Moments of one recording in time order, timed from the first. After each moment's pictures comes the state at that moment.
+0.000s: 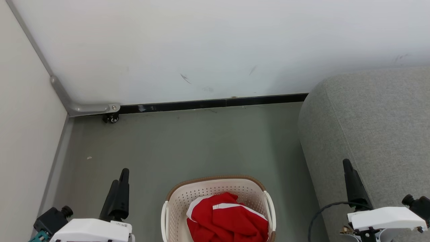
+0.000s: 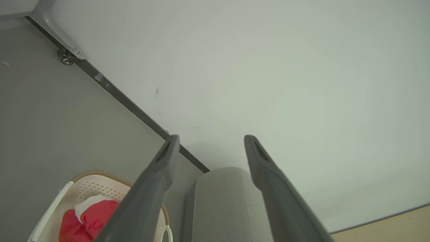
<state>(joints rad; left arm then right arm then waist) -0.02 0.03 -0.06 0.19 -1.07 -0.08 -0.07 -0.02 -0.08 0.02 0.30 1.10 0.13 -0.07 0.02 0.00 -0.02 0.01</state>
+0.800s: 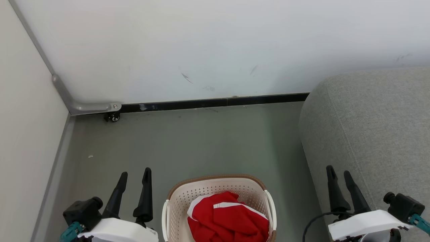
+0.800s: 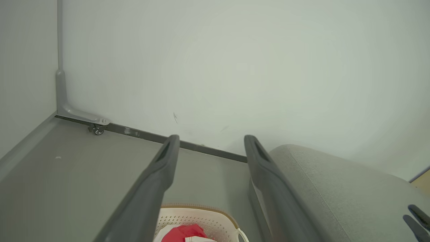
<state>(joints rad) -0.02 0.07 -0.19 0.15 -0.54 0.00 -0.16 -0.03 -0.05 0.03 0.35 0.67 0.13 -0.14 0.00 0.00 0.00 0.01</state>
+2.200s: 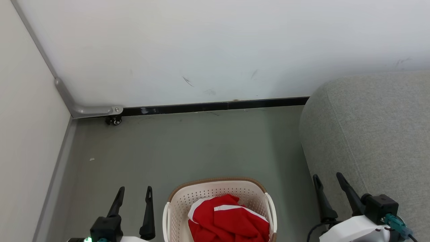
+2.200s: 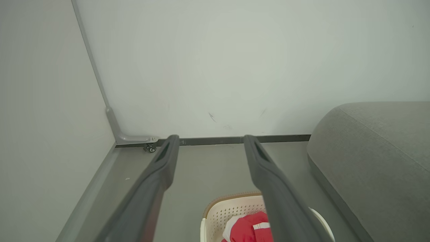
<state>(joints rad) 0.02 0.06 -0.21 0.25 -0.17 0.14 -0.25 -0.04 -0.05 0.03 0.42 0.20 0.13 -0.19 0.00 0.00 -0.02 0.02</state>
